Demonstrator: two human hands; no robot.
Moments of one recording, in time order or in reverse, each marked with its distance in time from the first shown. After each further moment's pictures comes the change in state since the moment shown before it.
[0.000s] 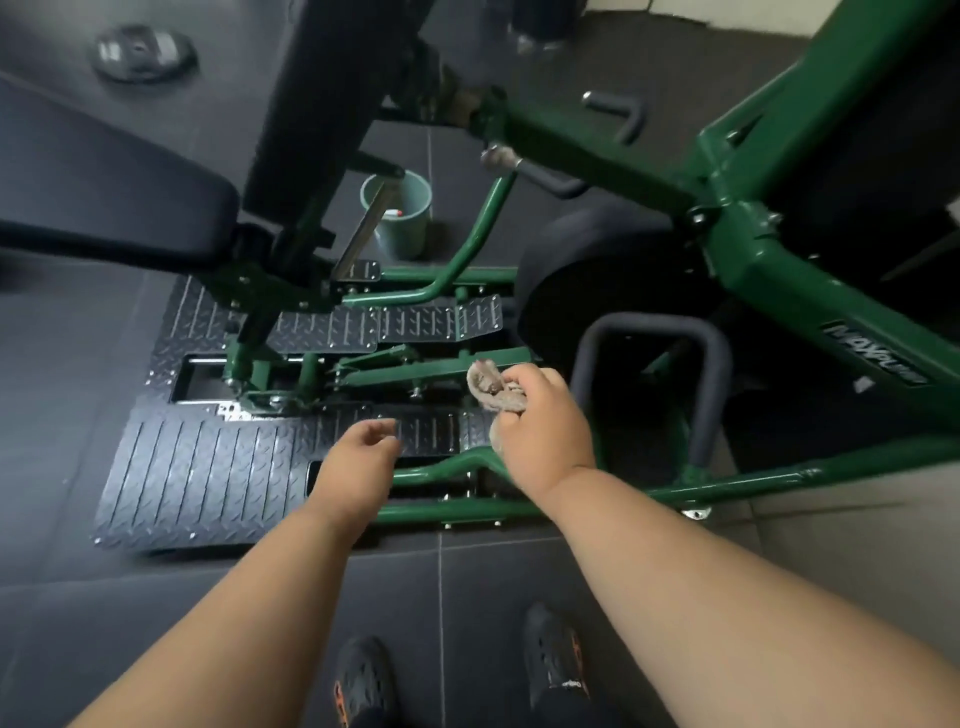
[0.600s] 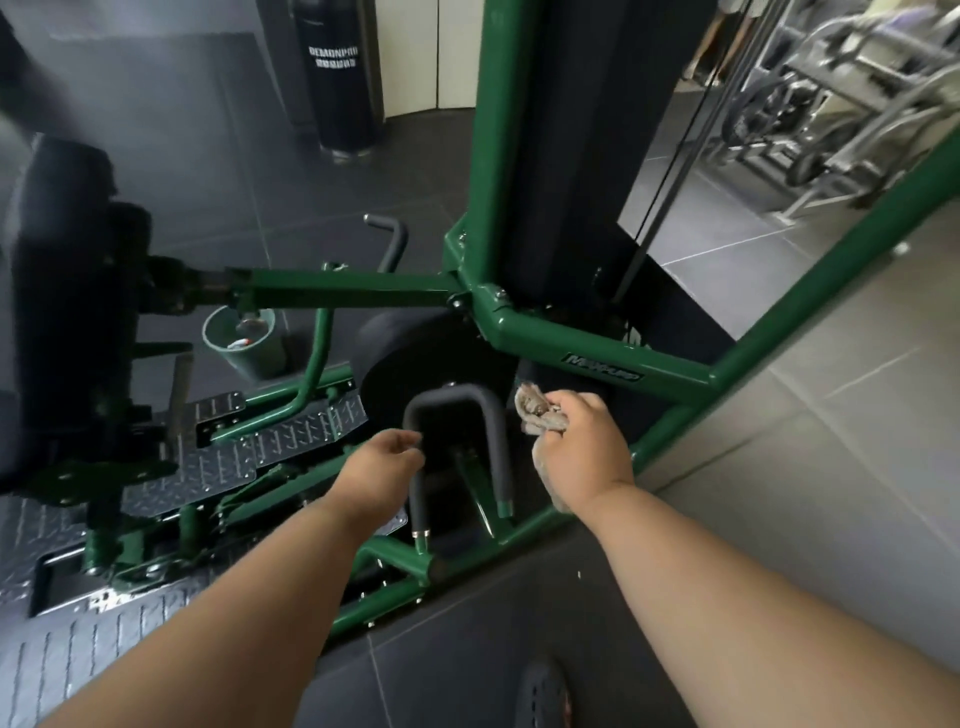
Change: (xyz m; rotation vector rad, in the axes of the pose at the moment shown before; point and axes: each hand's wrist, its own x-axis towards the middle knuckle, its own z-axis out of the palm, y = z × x) left_hand -0.100 0.205 0.172 0.332 -0.367 0.298; right_hand -0.049 0.115 -0.272 0.050 0.314 0.322
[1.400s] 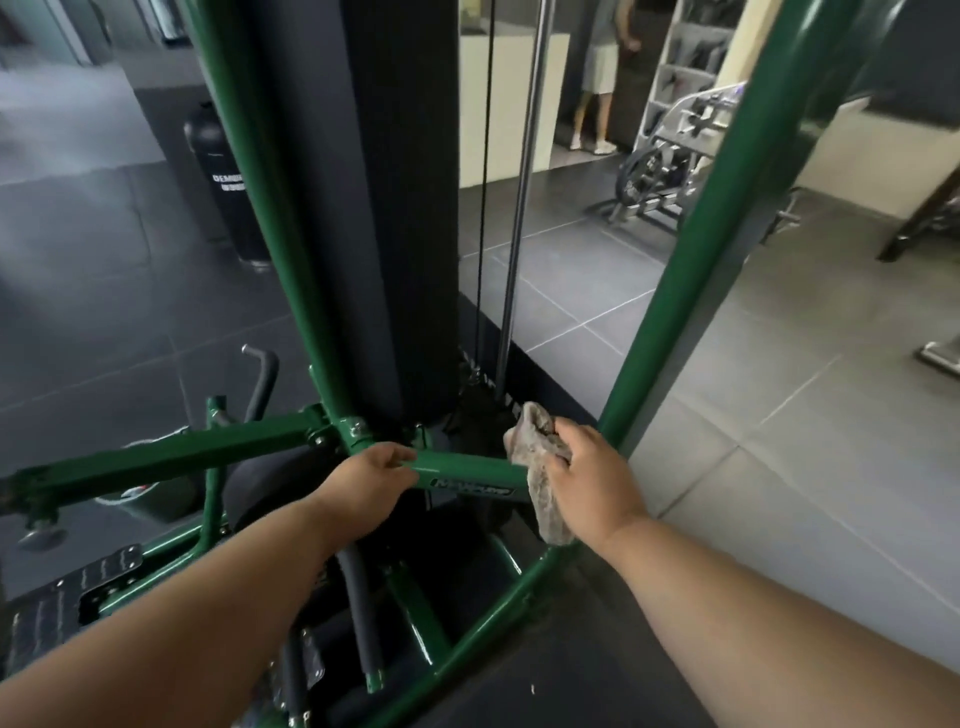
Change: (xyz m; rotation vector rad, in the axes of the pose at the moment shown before) left_hand 0.074 0.241 0.139 0.267 -0.089 0.199; right_hand 0.129 0.110 -0.210 -0.006 0.070 0.001
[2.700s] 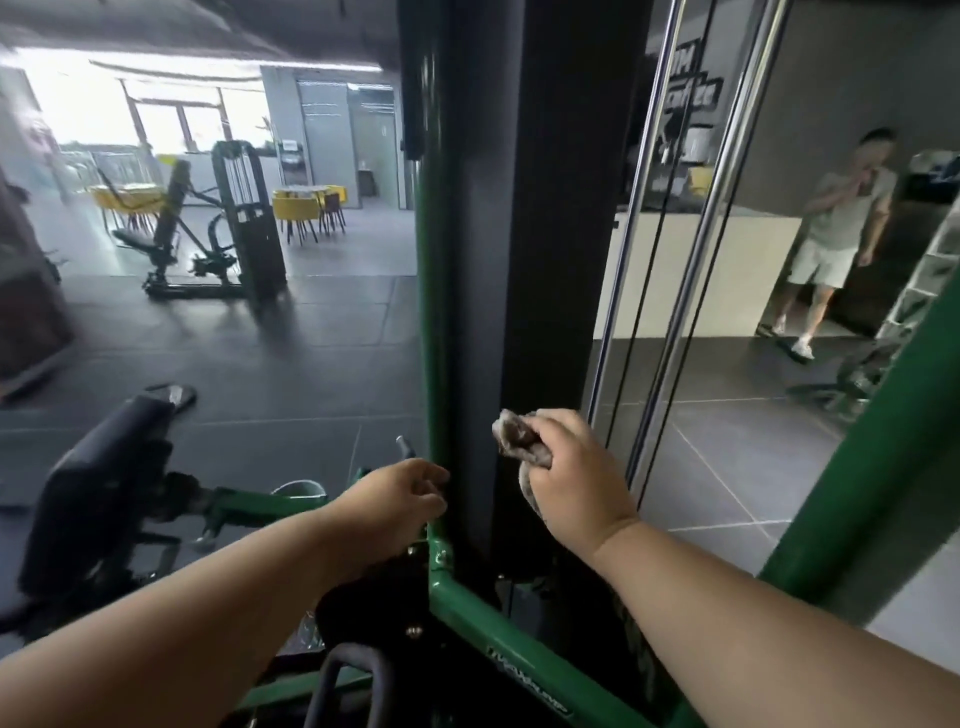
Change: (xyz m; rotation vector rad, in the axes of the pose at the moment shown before) left_hand -0.029 0.115 -0.096 0.063 0.404 0.001; right_hand 0.145 -0.152 -0.062 0.151 0.000 -0.810
